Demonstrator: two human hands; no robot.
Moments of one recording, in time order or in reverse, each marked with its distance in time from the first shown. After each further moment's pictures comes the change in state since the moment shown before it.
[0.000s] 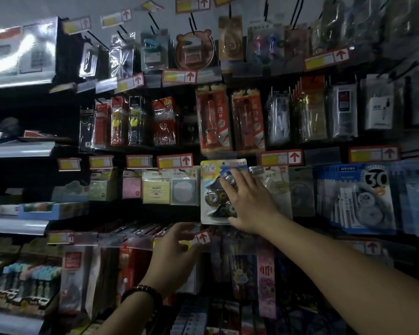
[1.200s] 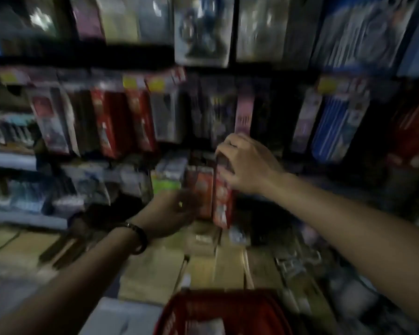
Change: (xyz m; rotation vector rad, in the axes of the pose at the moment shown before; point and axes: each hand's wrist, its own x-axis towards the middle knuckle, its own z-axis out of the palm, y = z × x) left_hand -0.188 -0.084 0.063 0.402 -0.605 -0.046; right_hand -0.235 -0.067 0.043 0.482 -0.230 -0.076
